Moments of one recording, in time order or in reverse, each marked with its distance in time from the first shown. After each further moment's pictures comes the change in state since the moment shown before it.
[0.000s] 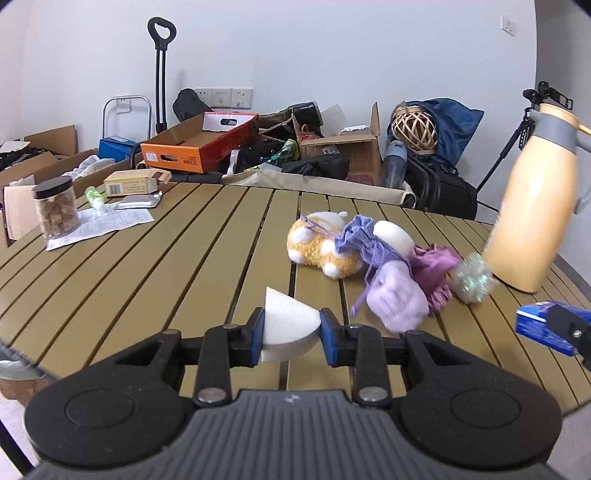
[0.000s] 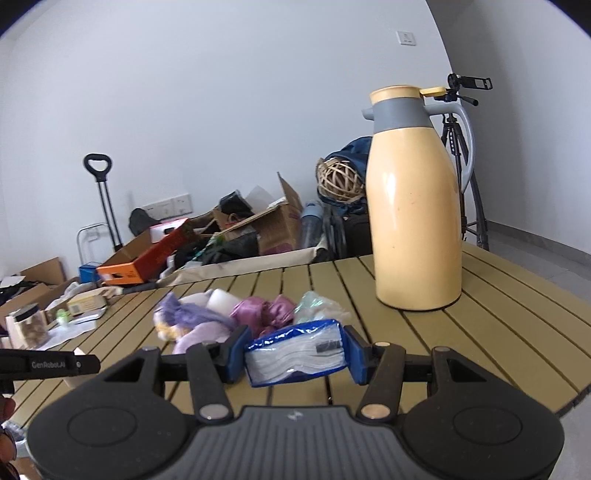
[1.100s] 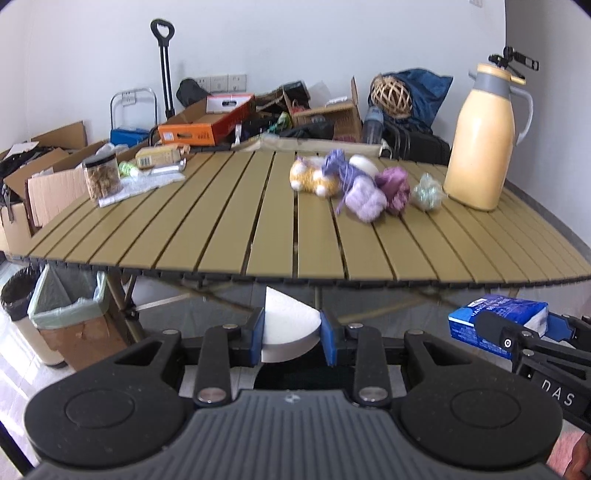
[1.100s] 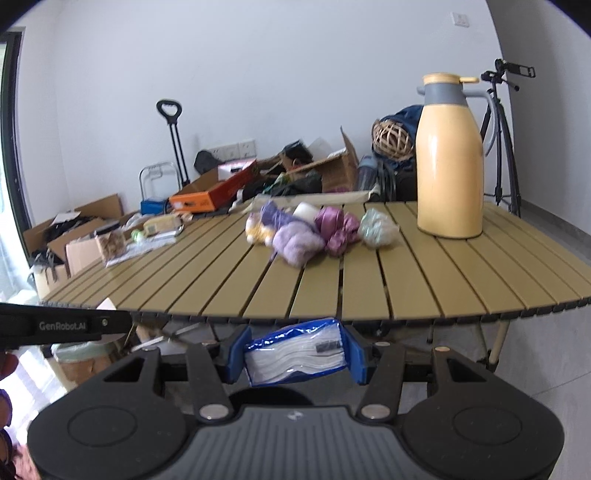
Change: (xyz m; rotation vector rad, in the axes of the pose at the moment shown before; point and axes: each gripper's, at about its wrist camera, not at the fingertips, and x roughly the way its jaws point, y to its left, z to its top) left arm -0.143 0.011 -0.089 0.083 0.087 0.004; right arm -0.134 0.040 -0.066 -0.106 0.175 0.138
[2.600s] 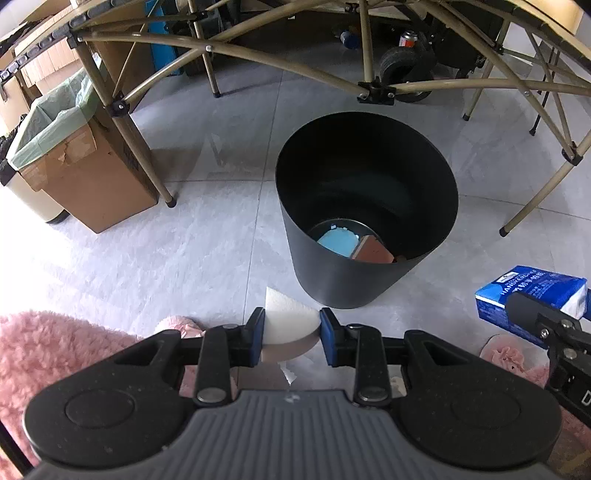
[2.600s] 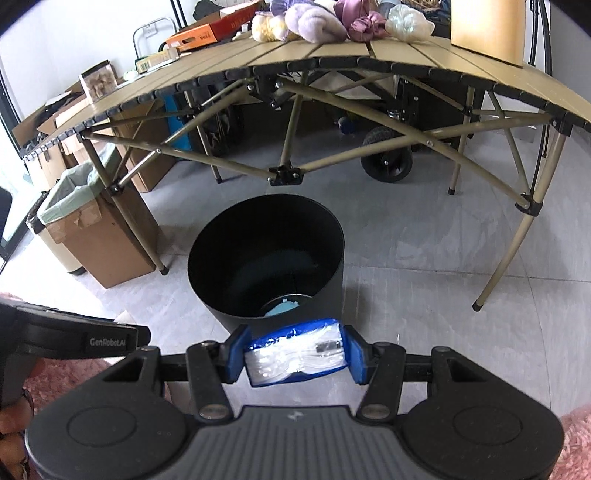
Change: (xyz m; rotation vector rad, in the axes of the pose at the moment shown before) left arm 0.115 0.016 -0.139 -0.019 0.563 0.094; right arm 0.069 0.008 -0.124 -0.008 0.478 0.014
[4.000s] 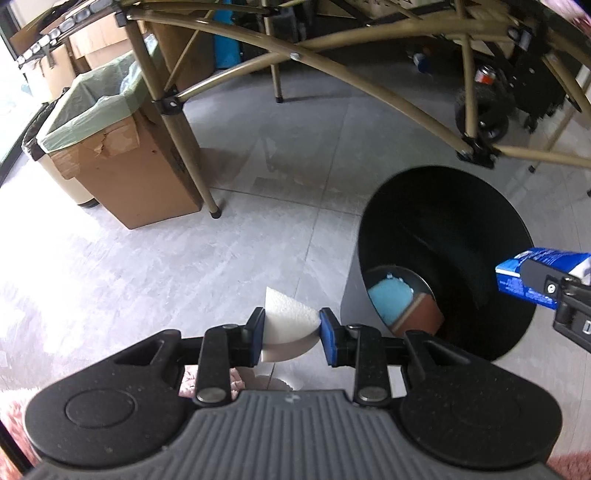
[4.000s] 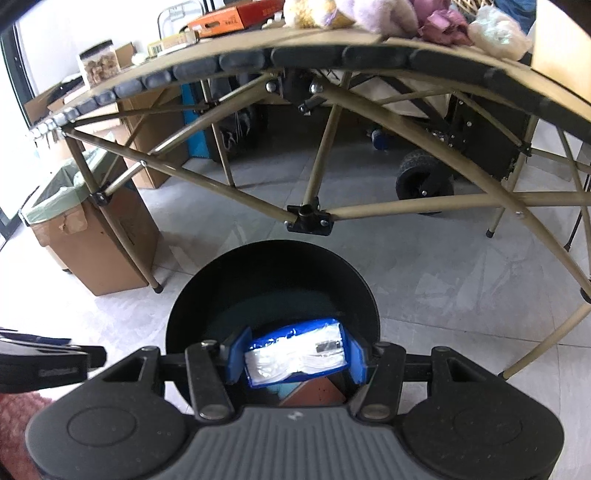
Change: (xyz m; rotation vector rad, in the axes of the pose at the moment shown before) left arm 0.043 0.048 0.059 -0.183 -0.019 0.107; right arm 0.112 0.018 0.094 -0.120 0.008 0.028
